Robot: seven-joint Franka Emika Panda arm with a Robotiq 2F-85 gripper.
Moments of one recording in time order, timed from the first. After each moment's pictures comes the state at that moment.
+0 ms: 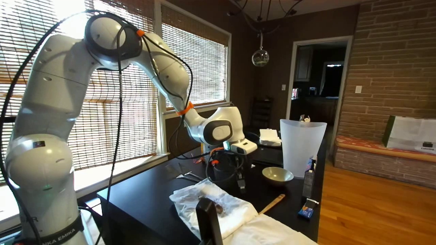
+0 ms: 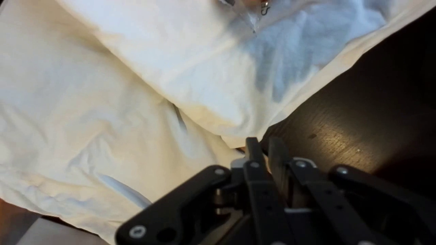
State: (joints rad) arm 0.03 0.34 -0.38 -2.19 -0.08 2.69 0.62
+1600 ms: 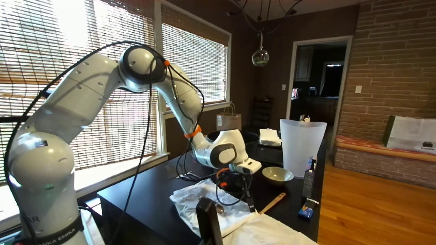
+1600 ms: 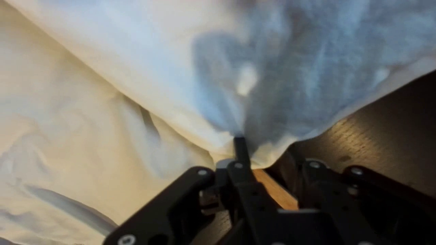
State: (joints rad) arm 0.06 0.63 -0.42 -2.07 -0.07 2.89 0.60
